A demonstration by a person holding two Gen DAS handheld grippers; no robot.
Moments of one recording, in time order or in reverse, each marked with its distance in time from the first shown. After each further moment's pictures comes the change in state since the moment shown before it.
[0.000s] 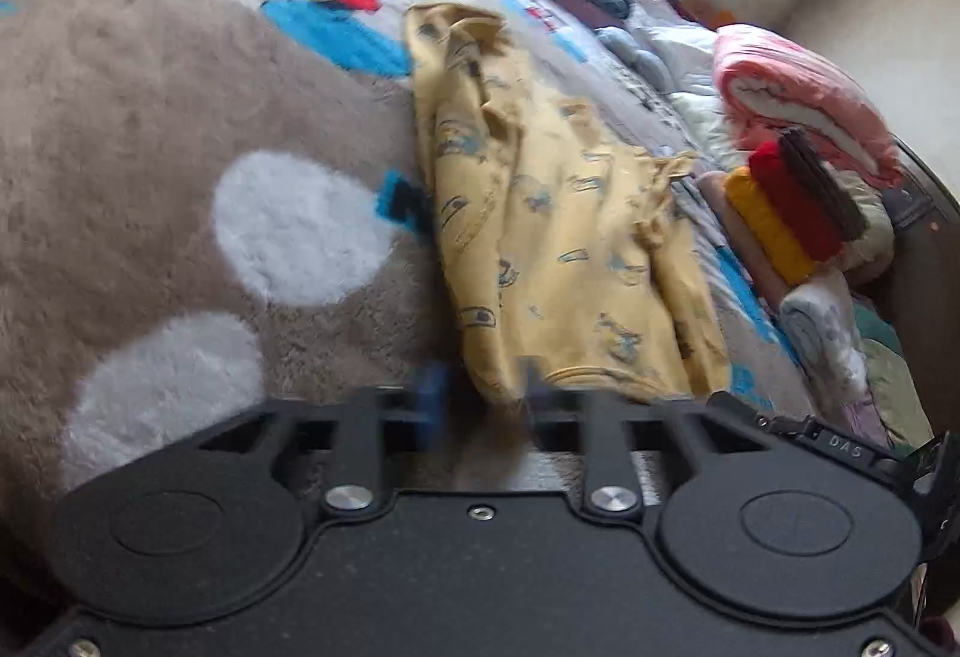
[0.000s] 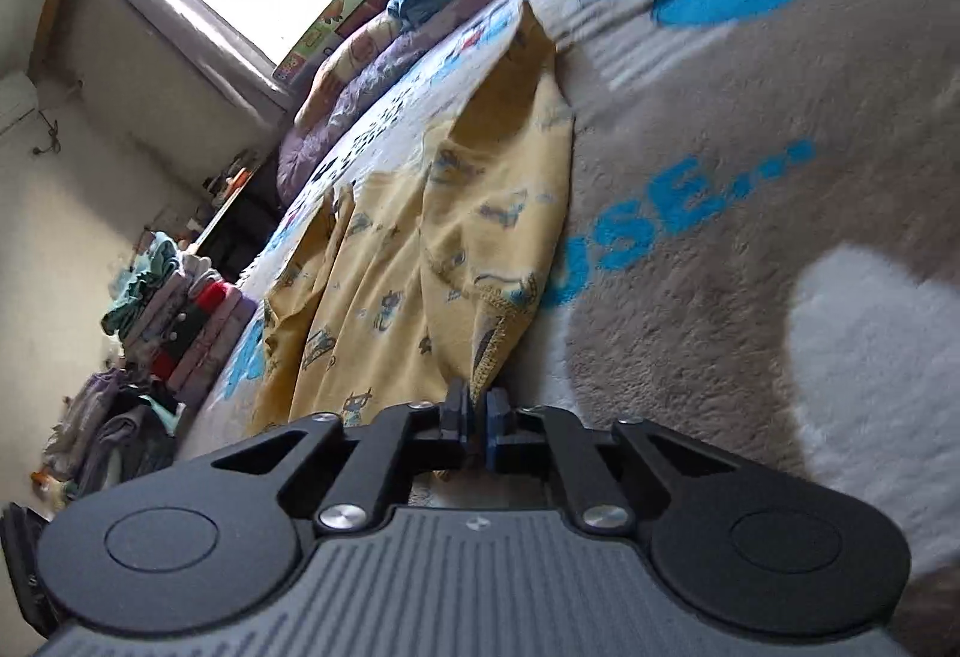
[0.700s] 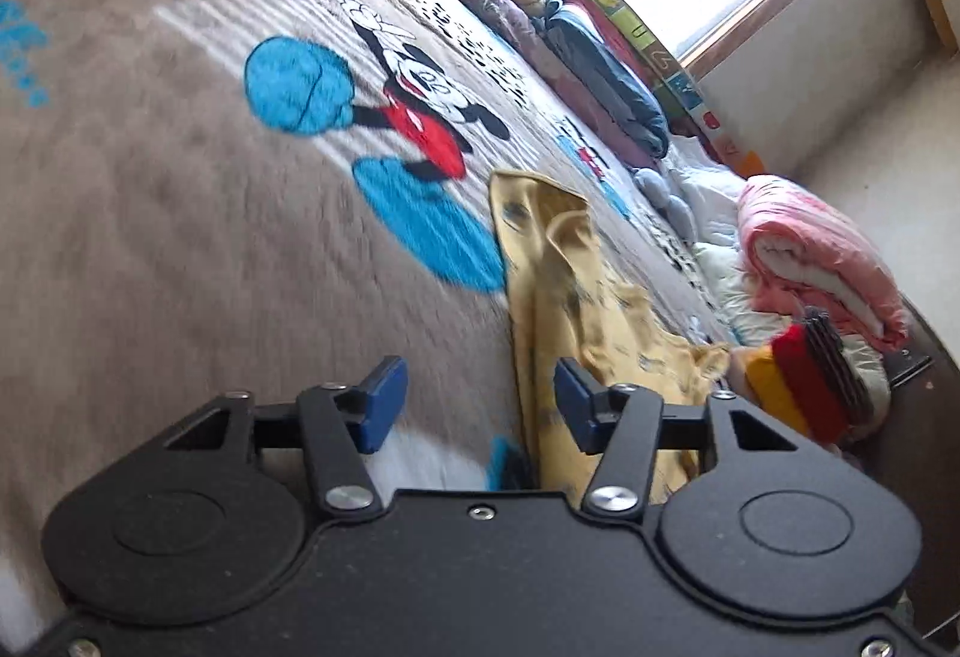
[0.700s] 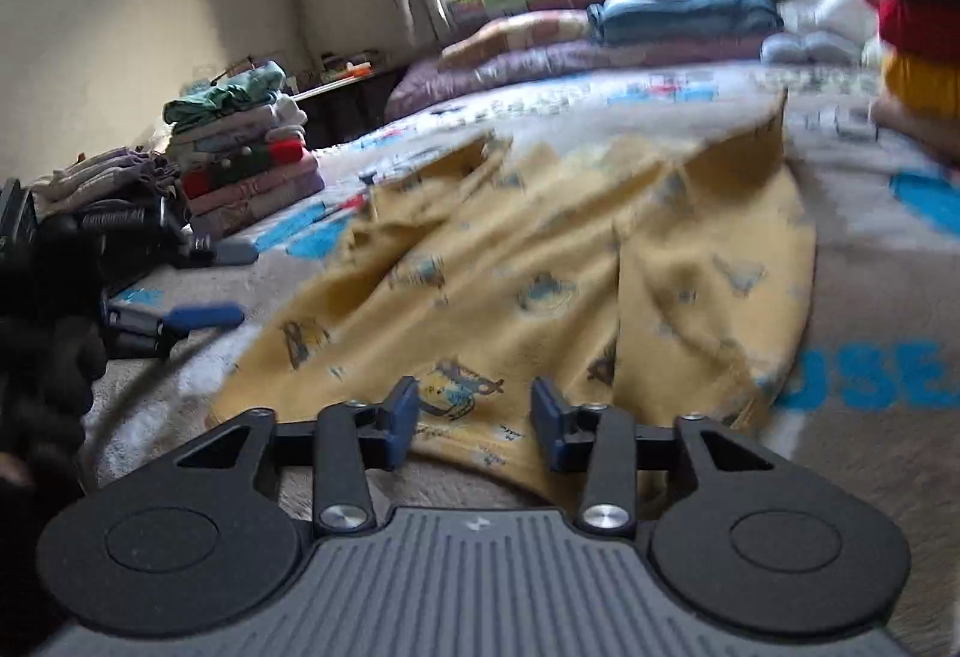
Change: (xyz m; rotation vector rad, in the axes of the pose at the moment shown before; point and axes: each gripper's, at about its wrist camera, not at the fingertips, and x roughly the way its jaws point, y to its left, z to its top) left arm 0.021 0.060 0.082 -0.170 -0.173 0.019; right arm 0.057 0.068 -0.023 -0.537 0.019 0.061
